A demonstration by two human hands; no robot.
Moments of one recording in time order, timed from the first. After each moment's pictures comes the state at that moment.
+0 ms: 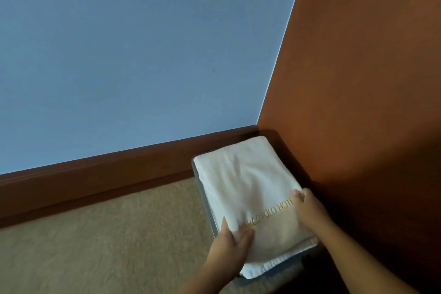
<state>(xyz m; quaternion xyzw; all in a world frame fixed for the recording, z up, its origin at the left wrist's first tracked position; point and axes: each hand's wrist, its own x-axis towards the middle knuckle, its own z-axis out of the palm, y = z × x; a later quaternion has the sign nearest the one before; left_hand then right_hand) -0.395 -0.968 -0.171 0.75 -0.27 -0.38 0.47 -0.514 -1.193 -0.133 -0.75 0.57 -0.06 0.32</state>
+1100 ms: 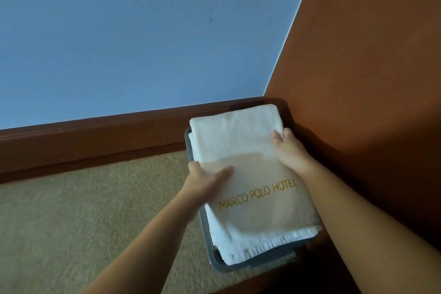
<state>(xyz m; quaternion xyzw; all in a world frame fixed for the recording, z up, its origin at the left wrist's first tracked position) -0.311 -1.036 -0.155 0.72 -0.03 -0.43 0.55 -0.416 -1.277 -0.126 -0.79 0.49 -0.03 0.37</state>
